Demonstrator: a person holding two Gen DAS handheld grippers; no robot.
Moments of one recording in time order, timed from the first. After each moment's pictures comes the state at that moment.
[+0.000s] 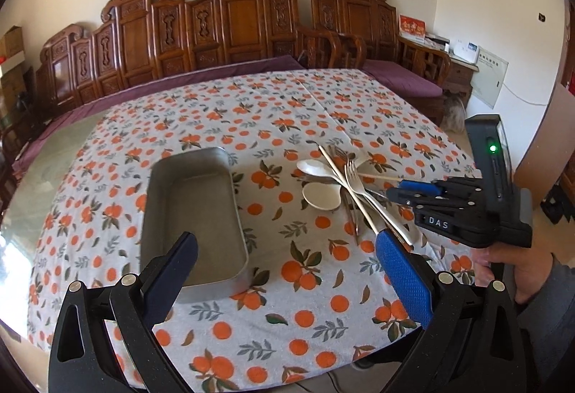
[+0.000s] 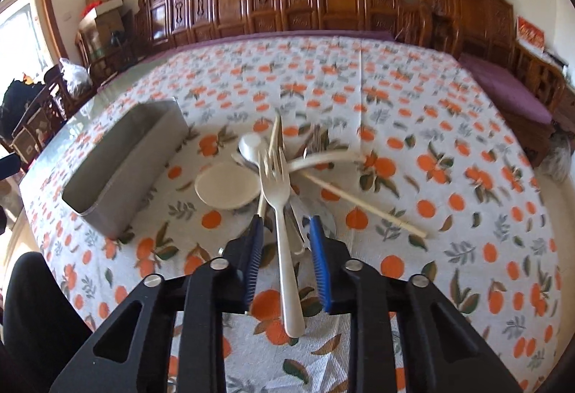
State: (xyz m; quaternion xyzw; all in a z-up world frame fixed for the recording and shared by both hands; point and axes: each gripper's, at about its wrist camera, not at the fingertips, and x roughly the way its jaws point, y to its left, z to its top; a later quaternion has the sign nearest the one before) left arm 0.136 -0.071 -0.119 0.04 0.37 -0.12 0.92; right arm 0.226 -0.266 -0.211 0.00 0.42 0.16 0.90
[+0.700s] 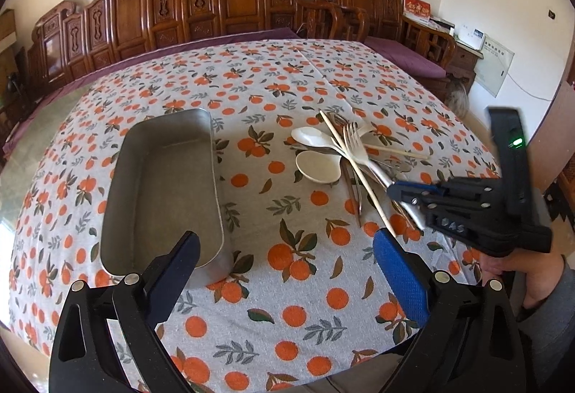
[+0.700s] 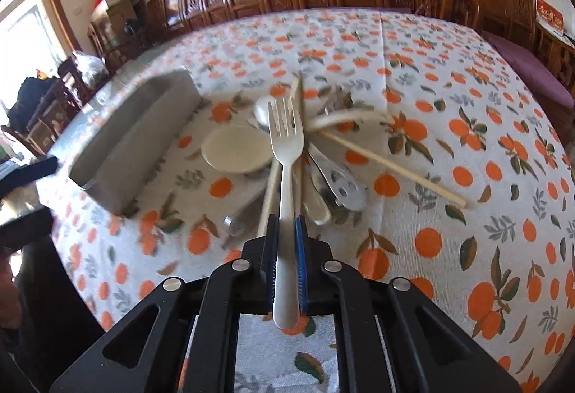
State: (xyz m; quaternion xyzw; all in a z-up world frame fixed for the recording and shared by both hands) left arm 0.159 -0.080 -0.160 0.03 0.42 -0.12 0.90; right arm 0.224 -0.264 -0.234 0.02 0.44 0.21 0.87
